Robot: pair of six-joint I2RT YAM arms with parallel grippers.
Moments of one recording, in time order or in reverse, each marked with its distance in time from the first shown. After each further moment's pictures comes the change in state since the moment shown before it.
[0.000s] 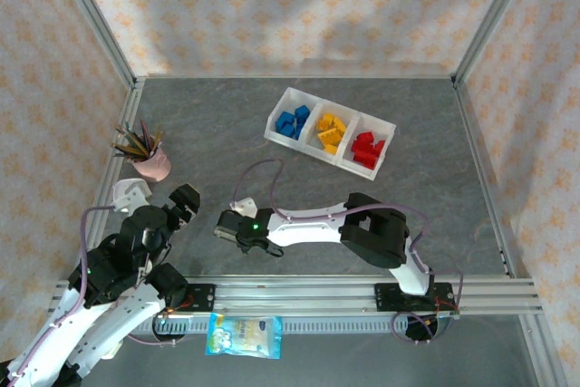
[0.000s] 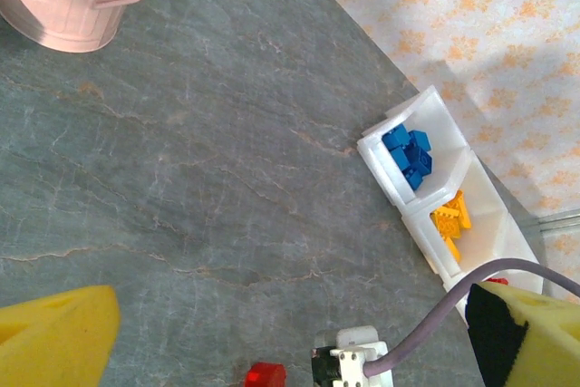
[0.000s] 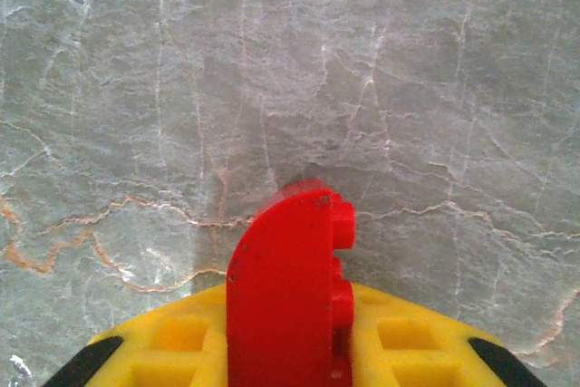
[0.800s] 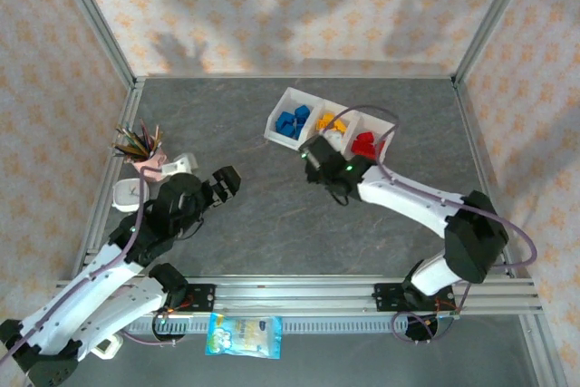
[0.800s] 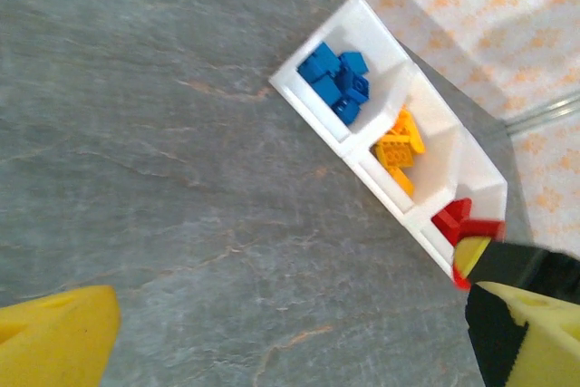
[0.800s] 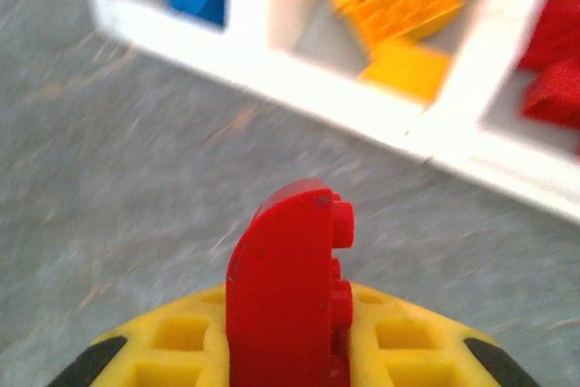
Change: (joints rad) left arm 0.000 0.363 0.003 0.398 0.212 0.164; right arm -0.528 -0.576 -0.323 0.064 0.067 -0.072
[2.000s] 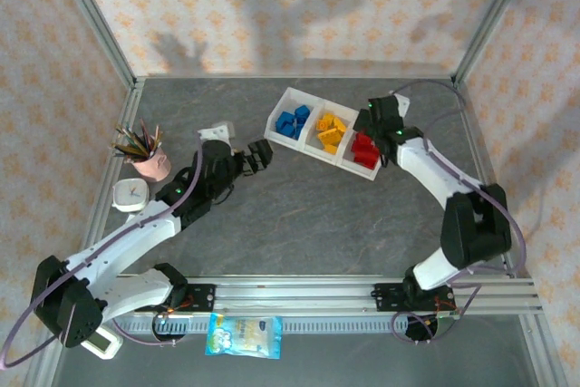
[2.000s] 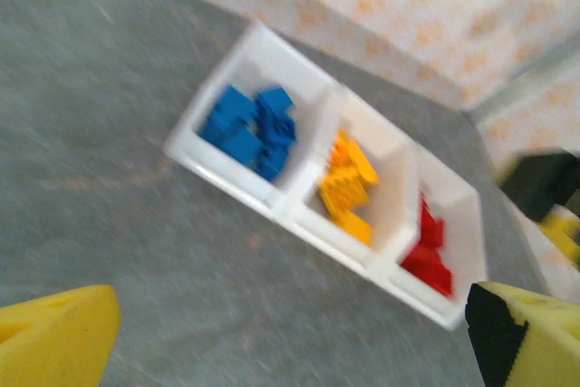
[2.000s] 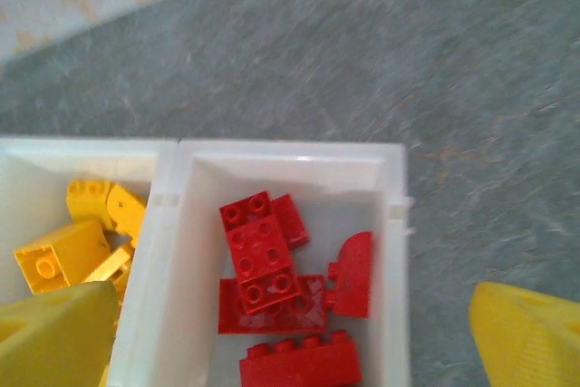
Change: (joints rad) left arm 0.076 0.371 0.066 0.446 0.064 0.244; right arm -0.504 0.029 0.006 0.193 0.001 -0.173
